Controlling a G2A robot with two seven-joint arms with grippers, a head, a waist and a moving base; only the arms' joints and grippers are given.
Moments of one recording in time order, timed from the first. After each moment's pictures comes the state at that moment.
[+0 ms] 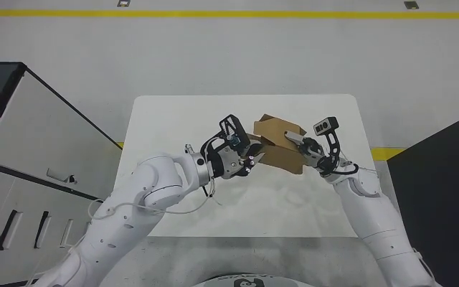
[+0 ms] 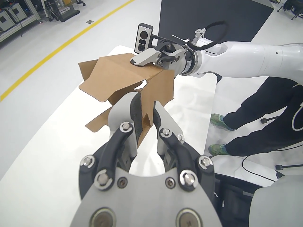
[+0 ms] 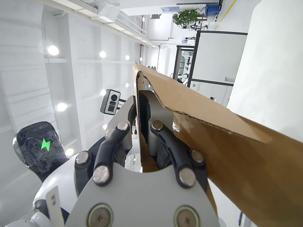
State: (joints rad) left arm 1.23 -1.08 -1.00 -2.05 0.87 -0.40 -0.63; right arm -1.37 -1.12 1.32 -1.39 0.80 -0.34 1.05
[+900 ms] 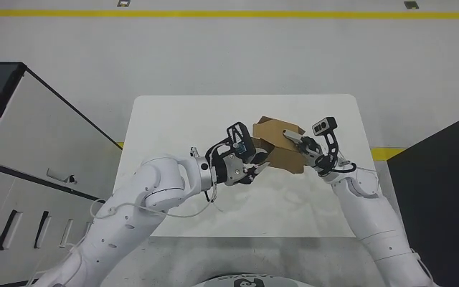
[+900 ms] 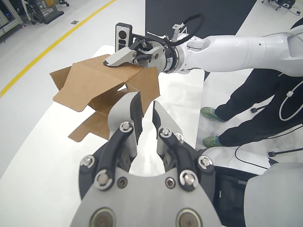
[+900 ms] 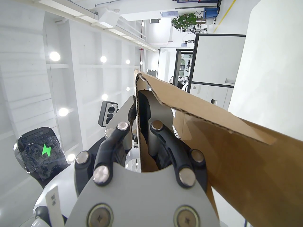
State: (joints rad) left arm 1.22 -1.08 -0.97 -2.05 0.84 -0.46 -0.66; right arm -1.38 -1.13 1.32 -1.41 0.80 -0.32 1.01
